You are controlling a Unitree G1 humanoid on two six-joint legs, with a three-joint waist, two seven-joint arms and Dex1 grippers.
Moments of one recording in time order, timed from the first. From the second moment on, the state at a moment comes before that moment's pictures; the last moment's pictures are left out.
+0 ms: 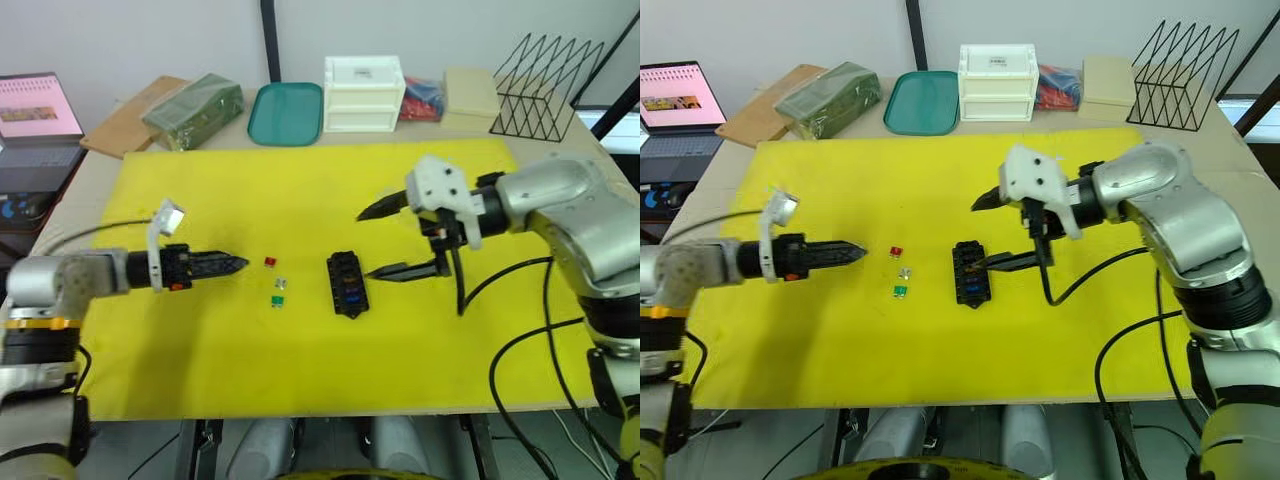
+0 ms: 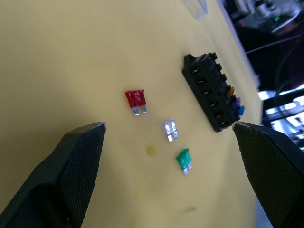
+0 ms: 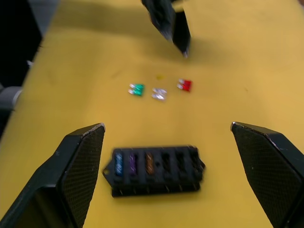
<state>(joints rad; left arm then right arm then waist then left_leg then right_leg) -0.53 0.73 0.11 0.23 -0.74 1.24 -1.08 -0.81 -0.84 0.23 -0.35 0.44 0.72 1.28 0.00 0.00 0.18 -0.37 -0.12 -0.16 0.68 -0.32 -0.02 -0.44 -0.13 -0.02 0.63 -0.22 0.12</state>
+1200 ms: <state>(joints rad) -0.74 0.55 0.02 0.49 -0.64 1.30 -1.02 -0.80 -0.85 0.23 -0.39 0.43 0.76 1.24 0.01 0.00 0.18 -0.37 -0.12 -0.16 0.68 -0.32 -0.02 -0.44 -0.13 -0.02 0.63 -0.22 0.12</state>
